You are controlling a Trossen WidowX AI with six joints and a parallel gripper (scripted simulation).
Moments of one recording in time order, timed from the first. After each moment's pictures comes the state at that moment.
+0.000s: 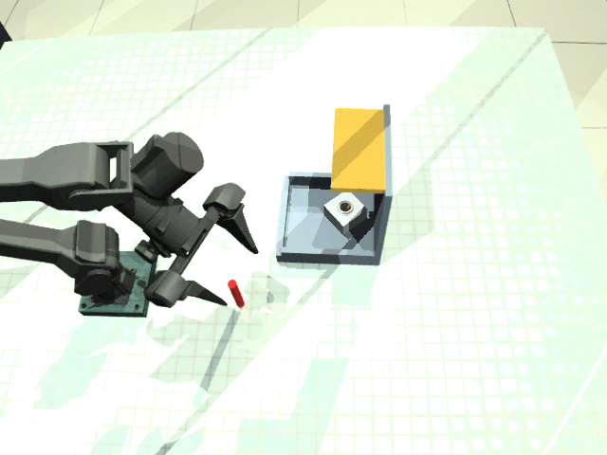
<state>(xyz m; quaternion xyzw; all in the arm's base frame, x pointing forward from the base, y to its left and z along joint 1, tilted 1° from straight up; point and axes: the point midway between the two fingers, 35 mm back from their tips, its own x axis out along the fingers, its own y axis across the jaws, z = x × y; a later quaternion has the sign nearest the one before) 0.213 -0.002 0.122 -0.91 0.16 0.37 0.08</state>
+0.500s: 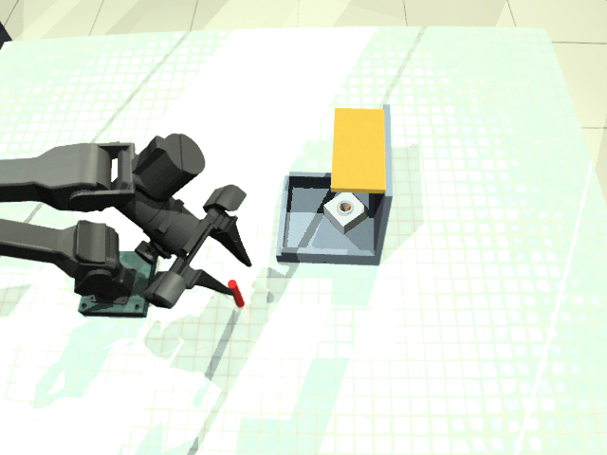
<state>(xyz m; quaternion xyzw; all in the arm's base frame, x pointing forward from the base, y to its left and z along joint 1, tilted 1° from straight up) 0.212 -0.003 0.119 -0.91 0.17 0.38 0.08</state>
